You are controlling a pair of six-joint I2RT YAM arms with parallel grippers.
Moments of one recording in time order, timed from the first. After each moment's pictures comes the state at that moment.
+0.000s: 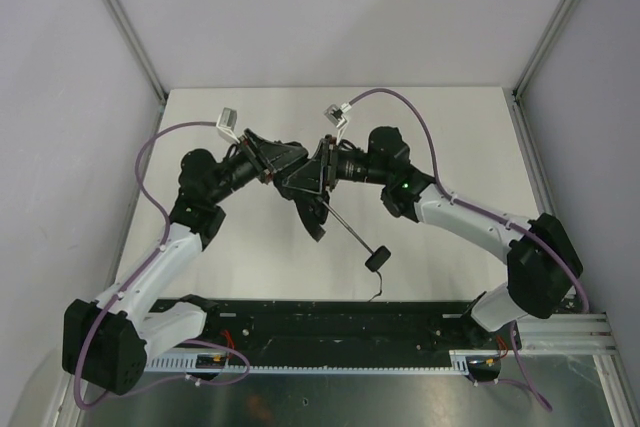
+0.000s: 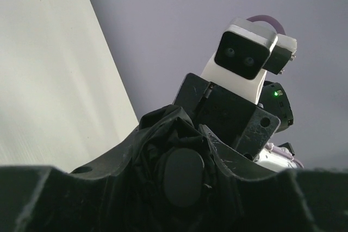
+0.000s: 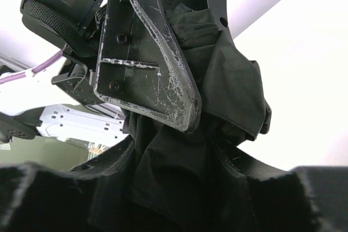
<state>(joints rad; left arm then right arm) -0.34 1.04 0.72 0.43 0.57 -1.22 0.78 1.52 1.11 0.45 -0.65 0.77</state>
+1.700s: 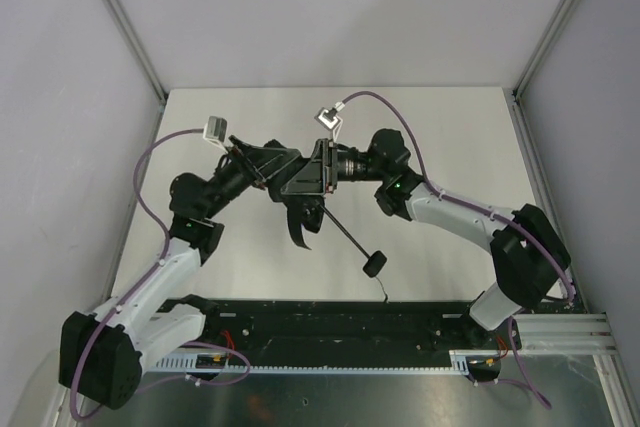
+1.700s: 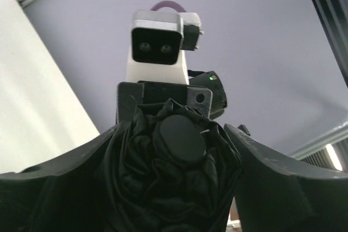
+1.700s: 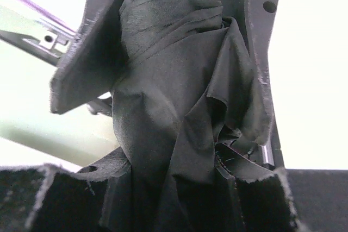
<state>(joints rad) -0.36 0.96 0.59 0.71 0.55 -1.35 0.77 1.58 1.10 0.68 -0.86 1.08</state>
